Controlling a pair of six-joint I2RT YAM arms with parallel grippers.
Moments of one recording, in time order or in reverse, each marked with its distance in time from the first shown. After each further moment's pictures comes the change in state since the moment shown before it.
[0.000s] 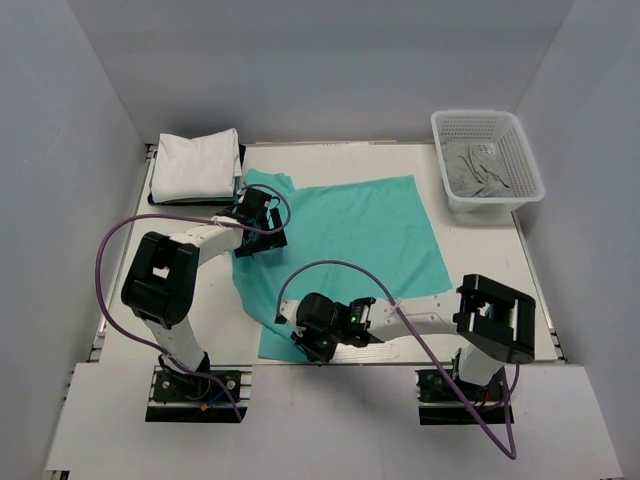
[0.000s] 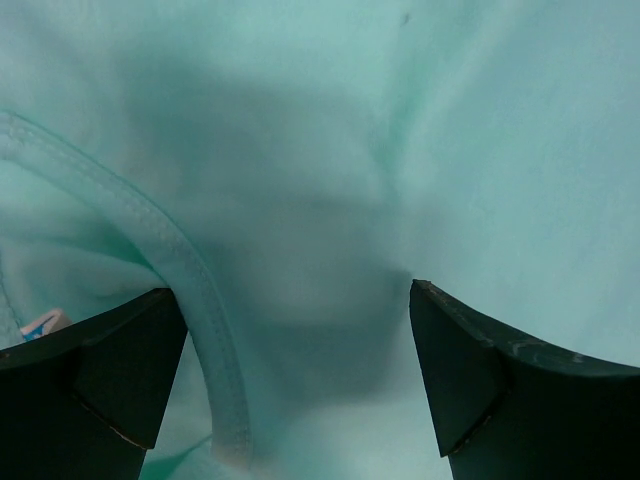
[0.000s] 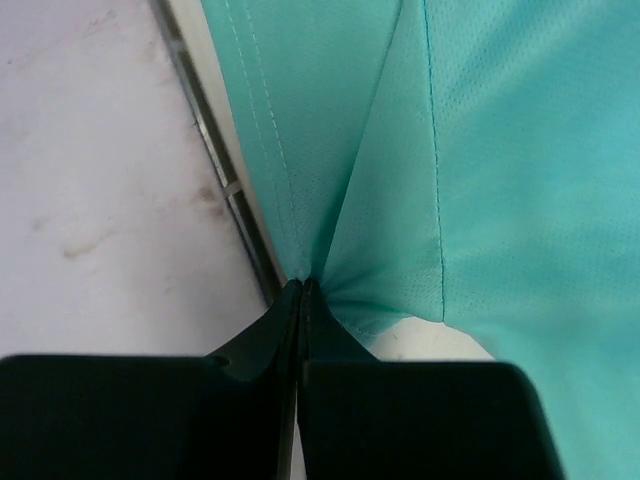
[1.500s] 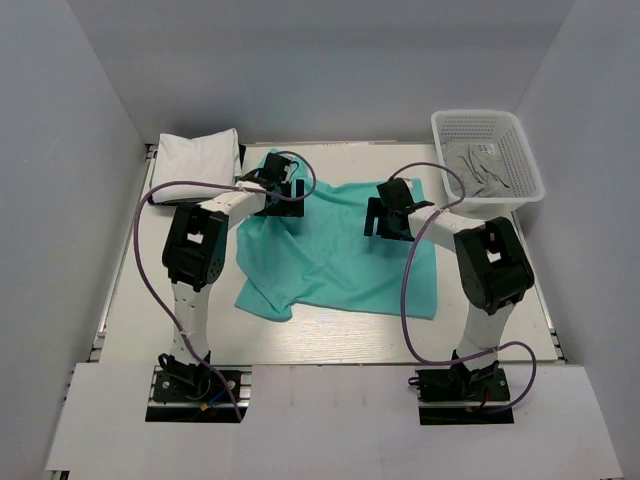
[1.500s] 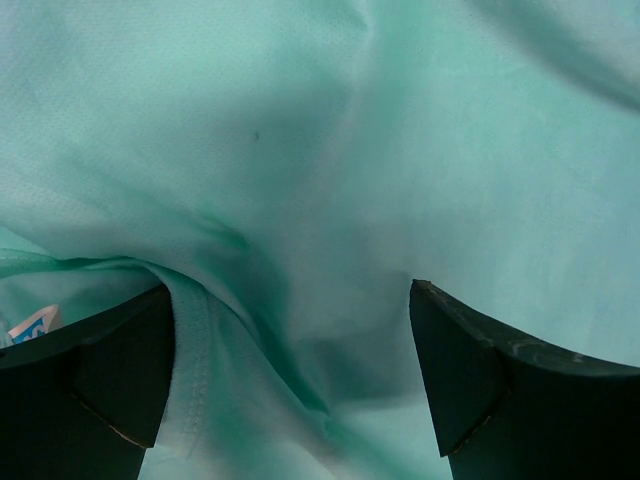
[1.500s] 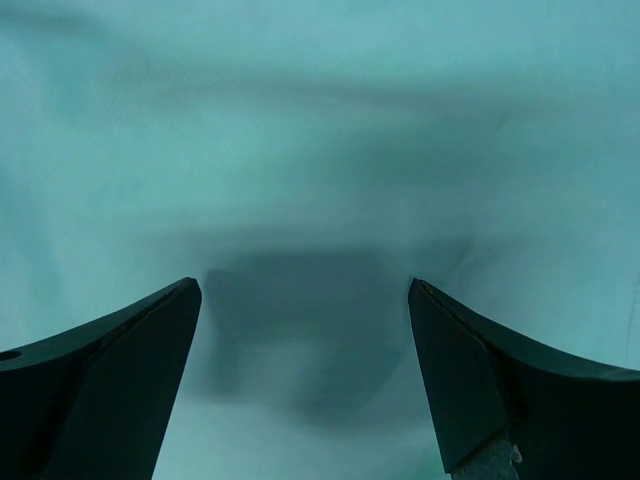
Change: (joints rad) left arm -0.002 0.375 0.524 -0.069 0.064 0.280; right arm -0.890 0.211 0.293 -0.081 0.372 0.270
